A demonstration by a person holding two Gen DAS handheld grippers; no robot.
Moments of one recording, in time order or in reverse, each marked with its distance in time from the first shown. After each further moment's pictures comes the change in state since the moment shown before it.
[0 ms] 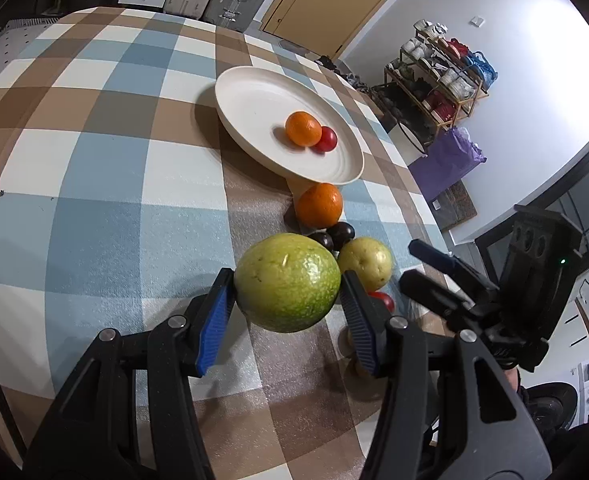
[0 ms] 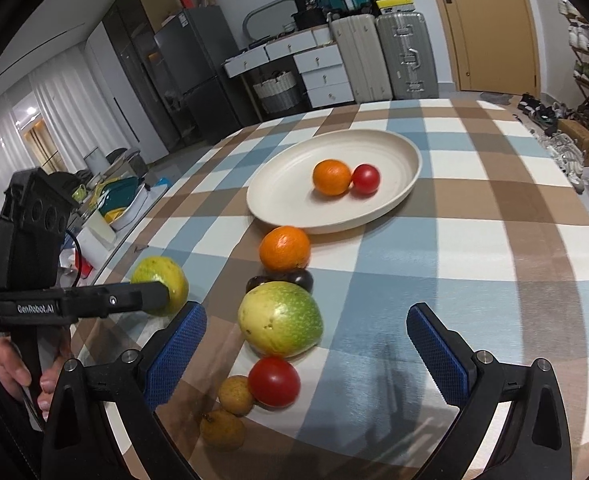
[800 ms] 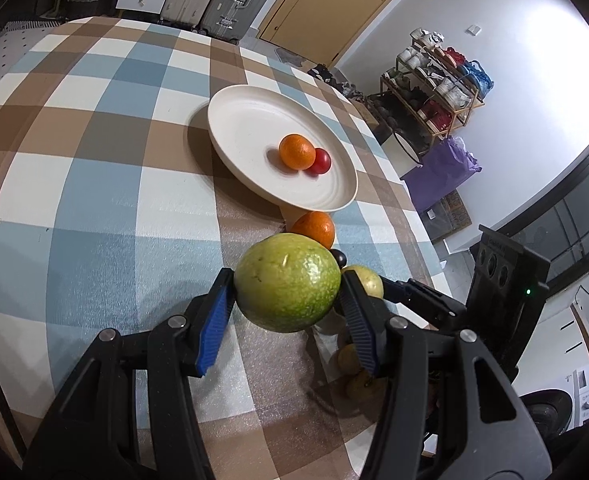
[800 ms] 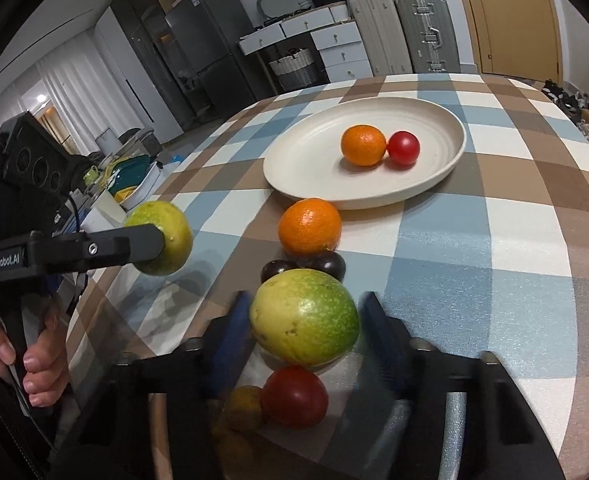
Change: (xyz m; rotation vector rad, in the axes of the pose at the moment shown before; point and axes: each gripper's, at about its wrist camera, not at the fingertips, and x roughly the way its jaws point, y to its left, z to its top) left arm -0.001 -0.005 0.018 -0.002 -0.029 -0.017; right arm 0.034 0.009 -0.004 -0.018 0.077 0.062
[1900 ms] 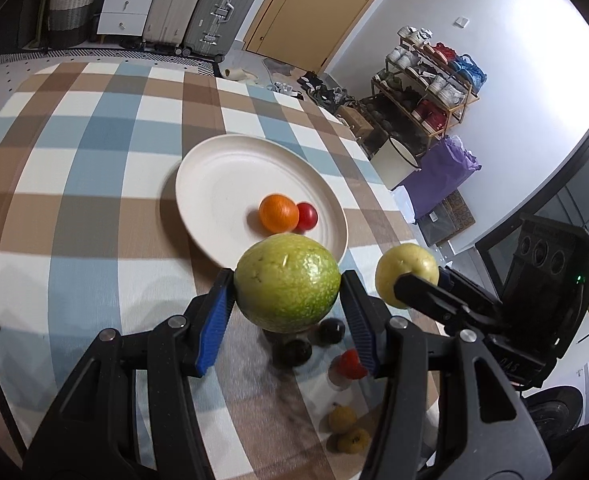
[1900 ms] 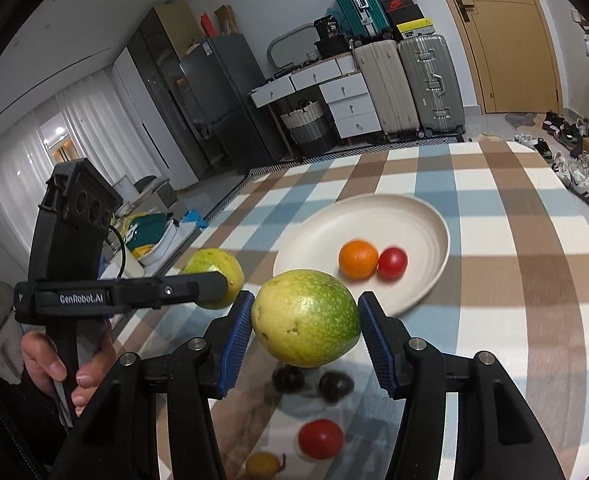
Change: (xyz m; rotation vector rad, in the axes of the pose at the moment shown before) left arm 0.016 -0.026 0.069 0.080 -0.024 0.011; right arm -0.049 -0.010 0.062 0.011 -0.189 0.057
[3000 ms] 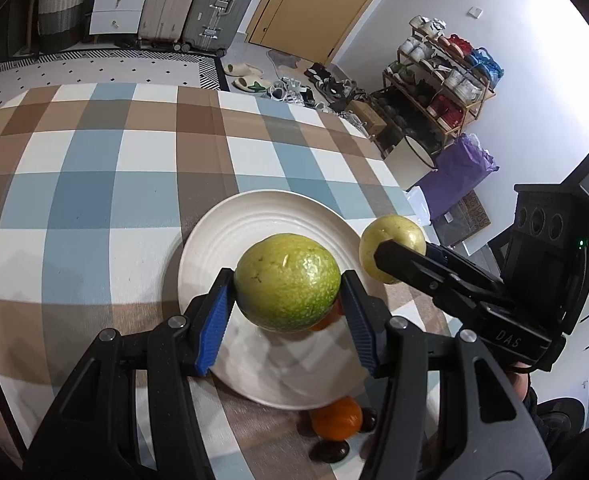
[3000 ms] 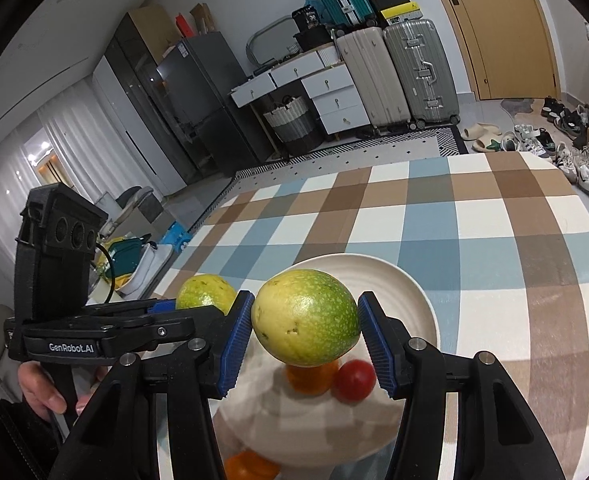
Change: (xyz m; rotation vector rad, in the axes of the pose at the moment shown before) left arm 0.079 0.027 0.099 0.014 0.047 0.041; right arm 0.088 -0.060 0.084 0.057 0.039 -0.015
